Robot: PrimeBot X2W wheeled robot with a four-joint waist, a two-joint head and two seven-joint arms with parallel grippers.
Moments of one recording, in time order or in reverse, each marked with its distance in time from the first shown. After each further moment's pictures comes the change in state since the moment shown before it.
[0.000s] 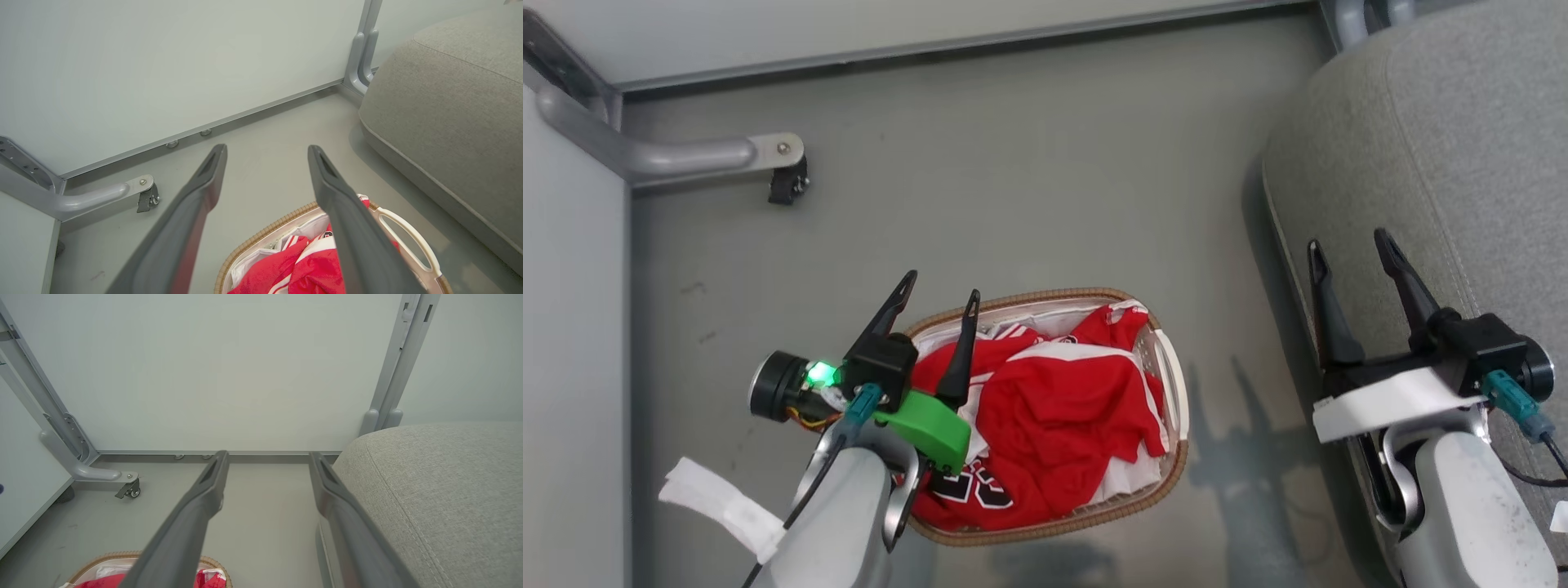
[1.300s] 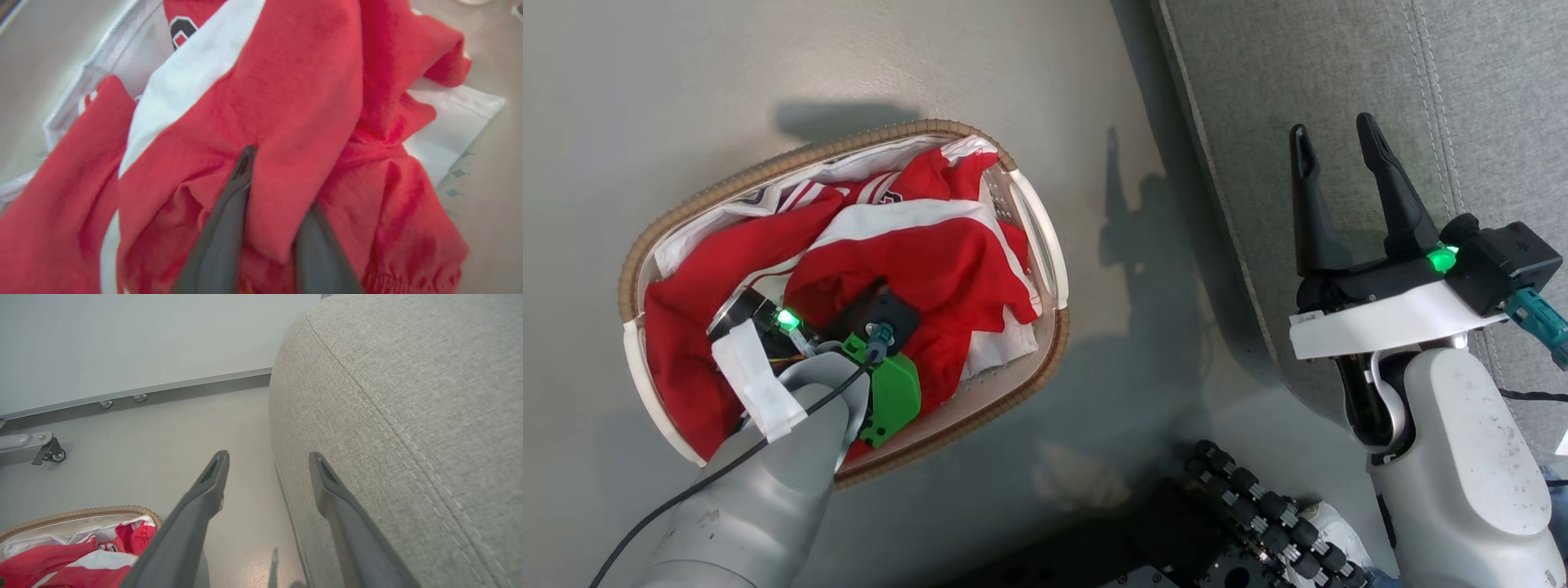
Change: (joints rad) left arm -0.413 0.060 -0.309 0.686 0.104 0.033 0.000; right arm -0.176 -0.001 0.084 -0.051 0.199 0.000 0.000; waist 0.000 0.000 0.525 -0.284
